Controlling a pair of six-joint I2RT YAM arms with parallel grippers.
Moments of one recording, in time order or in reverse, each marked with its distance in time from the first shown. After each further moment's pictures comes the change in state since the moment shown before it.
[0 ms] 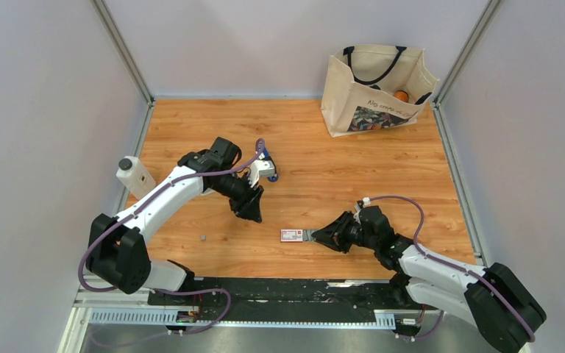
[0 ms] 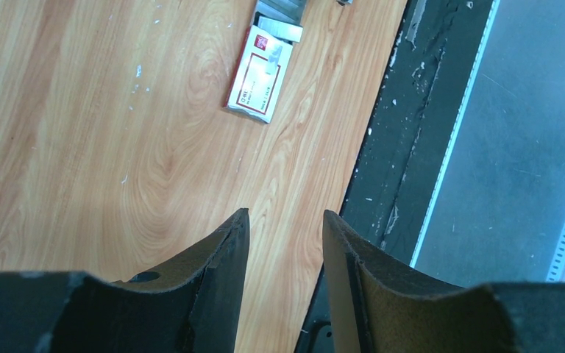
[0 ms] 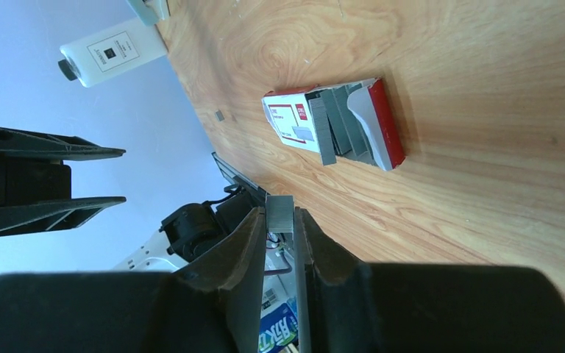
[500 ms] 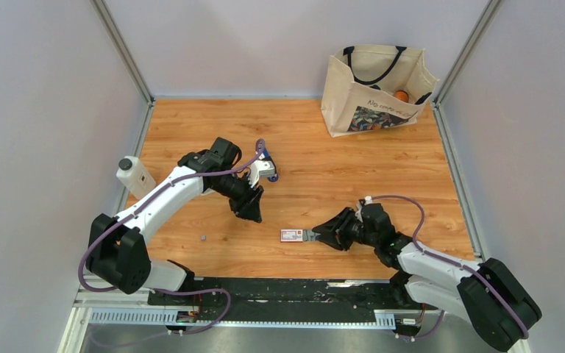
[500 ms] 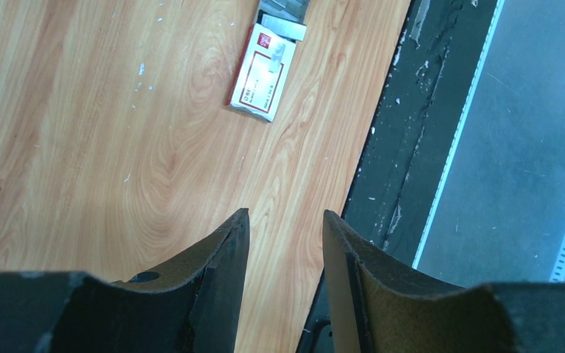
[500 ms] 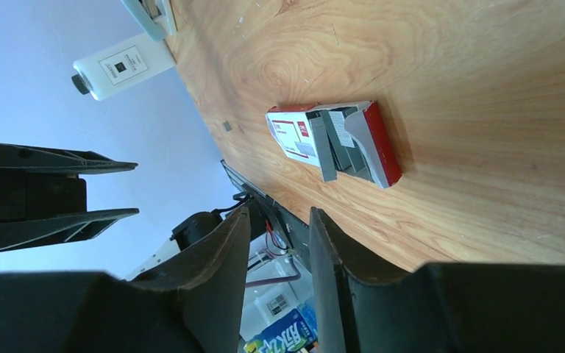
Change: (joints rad) left arm 0.000 0.000 -0.005 0.003 -0.007 0.003; right arm -0.059 0.064 -0.010 0.079 -0.044 0.024
